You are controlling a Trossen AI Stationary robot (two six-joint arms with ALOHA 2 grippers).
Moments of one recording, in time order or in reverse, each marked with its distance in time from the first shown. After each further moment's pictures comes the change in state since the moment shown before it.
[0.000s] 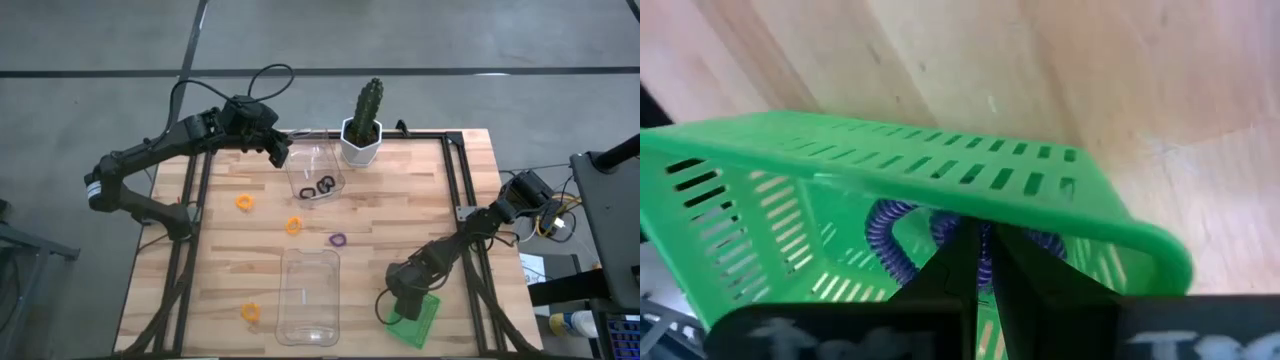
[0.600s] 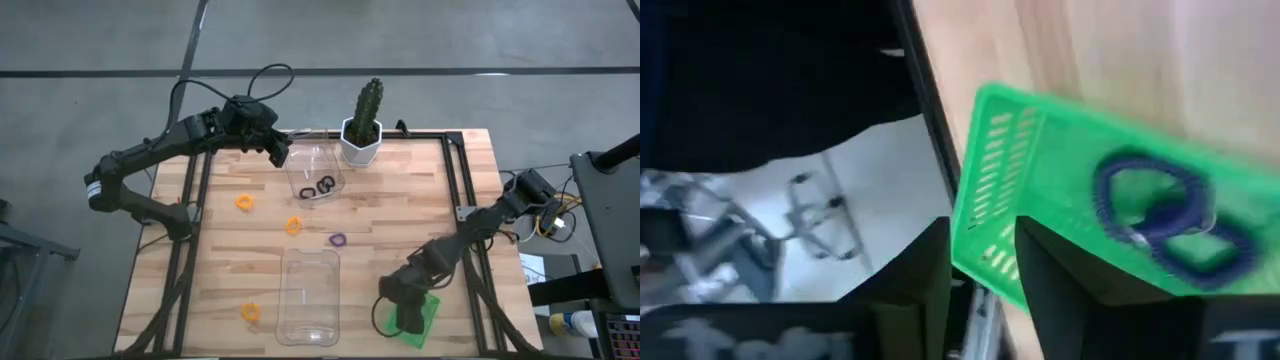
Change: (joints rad) left arm 0.000 0.000 0.000 0.001 0.000 -0.014; right arm -0.009 -0.021 0.234 -0.044 -0.144 -0.134
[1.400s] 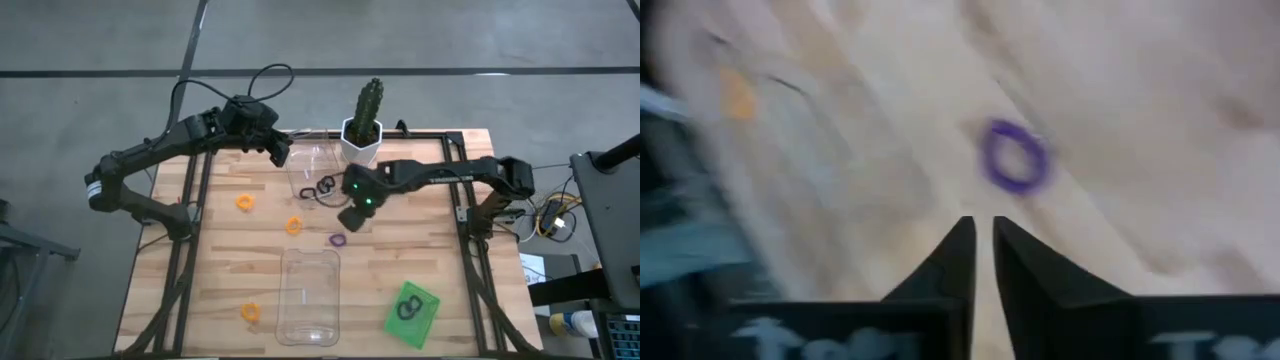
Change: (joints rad) left arm 0.000 0.002 0.000 0.004 0.000 -0.015; right arm -0.688 0.075 0.188 -0.123 0.136 -0.273
